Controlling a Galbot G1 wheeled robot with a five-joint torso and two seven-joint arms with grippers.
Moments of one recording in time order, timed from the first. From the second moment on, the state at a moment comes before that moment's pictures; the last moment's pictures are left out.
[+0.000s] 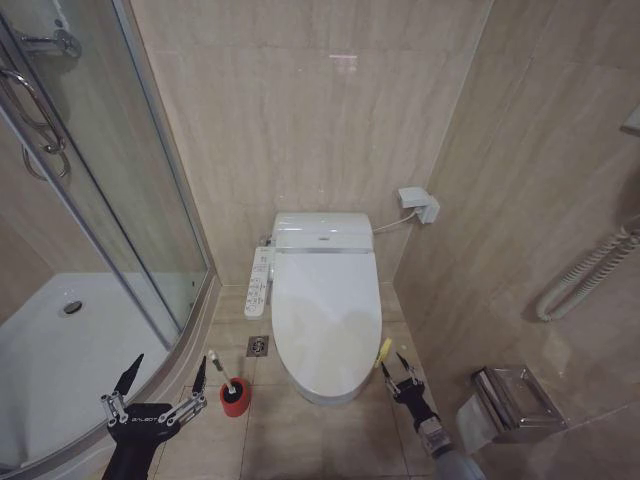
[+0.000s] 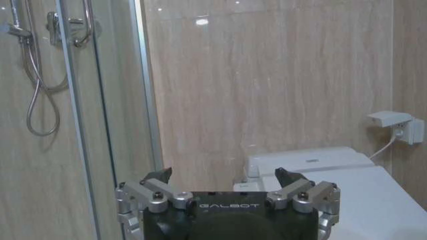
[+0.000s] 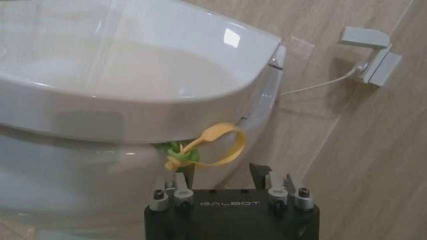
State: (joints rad) left arm 2.09 -1.31 -0.66 -2.50 -0.13 -0.18 -0.13; right arm -1.29 1.27 0.44 1.30 -0.16 0.43 0.02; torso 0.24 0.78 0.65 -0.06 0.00
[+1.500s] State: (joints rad) left arm 2.09 -1.31 -0.66 -2.50 -0.13 -0.18 -0.13; right arm -1.30 1.25 0.43 1.32 -0.15 0.44 0.00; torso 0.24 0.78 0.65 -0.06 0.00
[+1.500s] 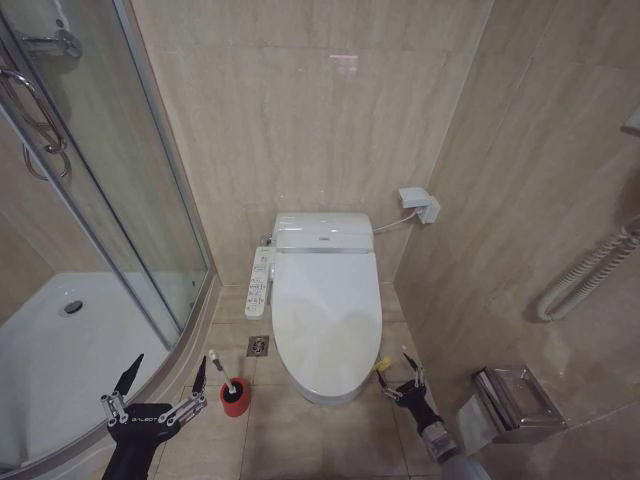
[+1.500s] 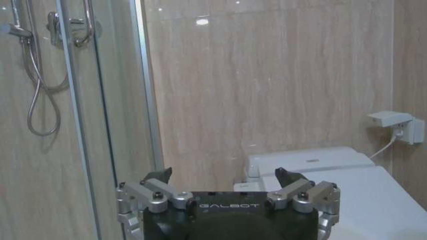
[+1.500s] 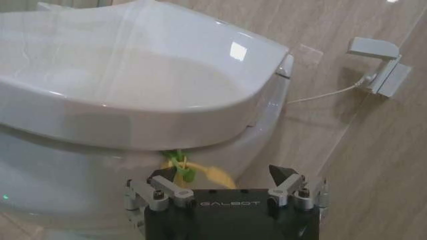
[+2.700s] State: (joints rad) left arm 2.09 -1.31 -0.66 -2.50 -0.13 -0.18 -0.13; right arm -1.37 1.21 0.47 1.34 -0.16 0.53 -0.08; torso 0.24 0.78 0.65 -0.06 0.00
